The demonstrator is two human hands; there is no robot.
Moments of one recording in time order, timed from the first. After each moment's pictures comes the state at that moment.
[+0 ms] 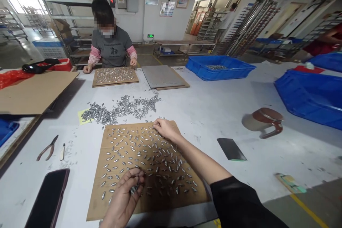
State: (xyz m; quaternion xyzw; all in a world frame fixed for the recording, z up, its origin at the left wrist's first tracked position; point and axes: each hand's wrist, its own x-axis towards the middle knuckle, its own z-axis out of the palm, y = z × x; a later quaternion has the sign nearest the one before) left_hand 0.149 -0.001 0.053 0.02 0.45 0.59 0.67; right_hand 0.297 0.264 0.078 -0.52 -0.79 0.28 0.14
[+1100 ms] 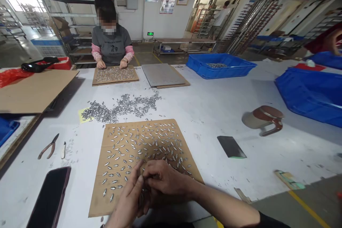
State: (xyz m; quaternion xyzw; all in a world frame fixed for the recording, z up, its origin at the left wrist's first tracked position) left_hand 0.167 -0.013 0.080 0.18 0.51 0.51 0.67; right_hand 0.310 0.104 0.093 -0.17 -0.85 0.47 0.16
